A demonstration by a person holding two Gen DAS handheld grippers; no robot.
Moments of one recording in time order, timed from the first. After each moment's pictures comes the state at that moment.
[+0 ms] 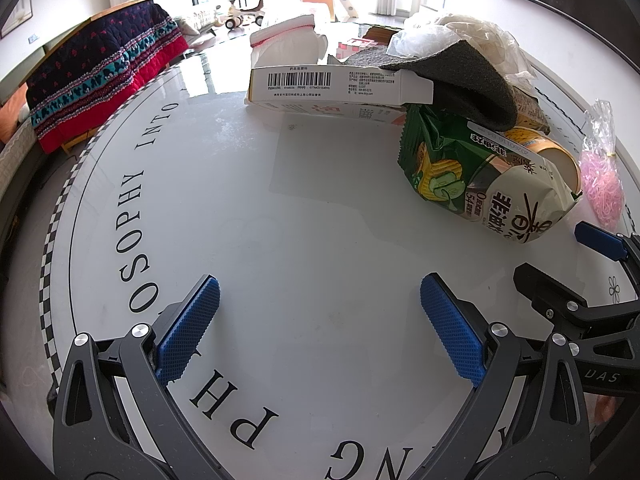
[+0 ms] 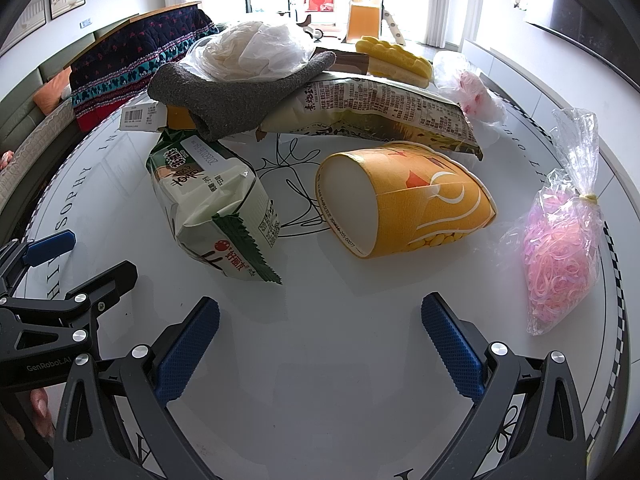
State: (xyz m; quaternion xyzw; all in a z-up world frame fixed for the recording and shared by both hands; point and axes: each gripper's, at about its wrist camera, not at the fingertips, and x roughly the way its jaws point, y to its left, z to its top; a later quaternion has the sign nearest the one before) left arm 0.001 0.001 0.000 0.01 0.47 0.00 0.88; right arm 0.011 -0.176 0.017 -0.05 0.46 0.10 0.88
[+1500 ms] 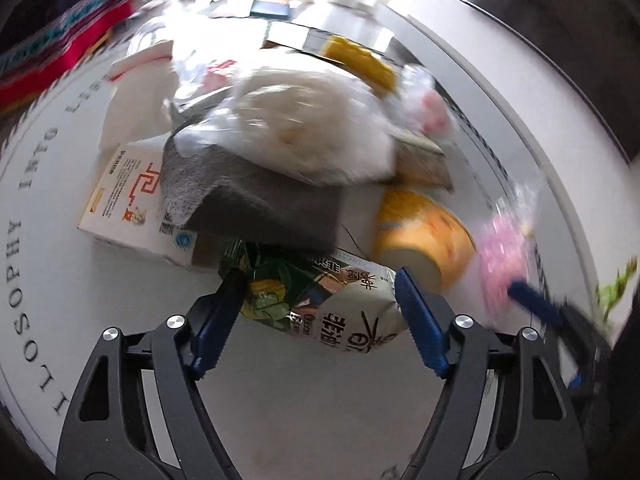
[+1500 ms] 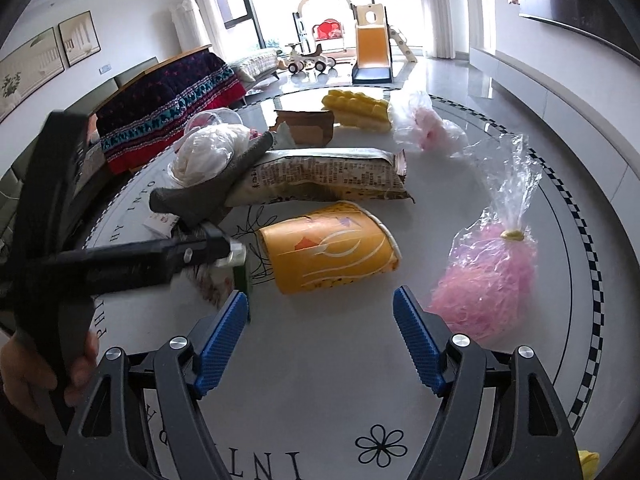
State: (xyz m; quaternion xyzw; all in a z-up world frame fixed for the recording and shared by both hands) left arm 0.048 -0.061 0.041 -0.10 0.49 -0.13 0.86; right arm 0.012 -0.261 0.068 0.03 0.42 0.16 0.89
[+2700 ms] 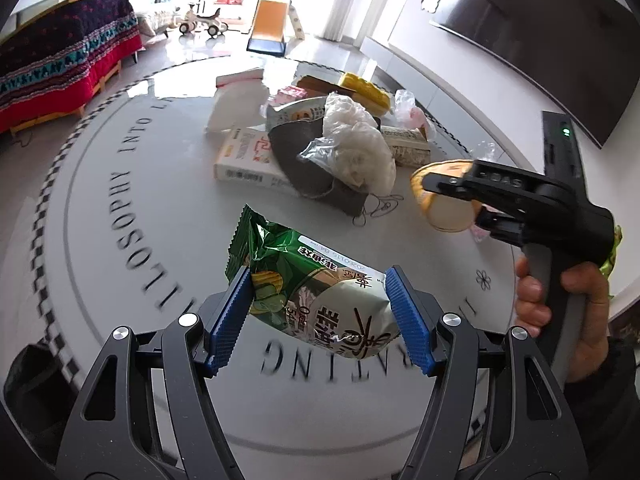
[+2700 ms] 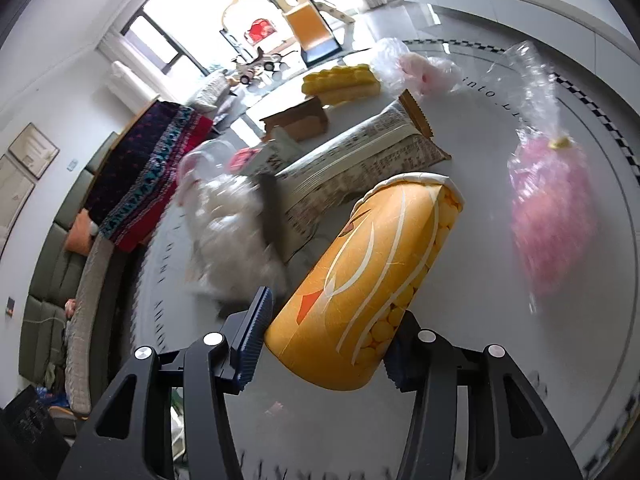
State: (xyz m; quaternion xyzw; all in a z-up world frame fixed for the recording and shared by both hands) left arm -0.071 0.016 0.068 -0.10 0.42 -0.13 0.89; right arm 0.019 -0.229 0.071 0.23 0.46 0.11 0.85
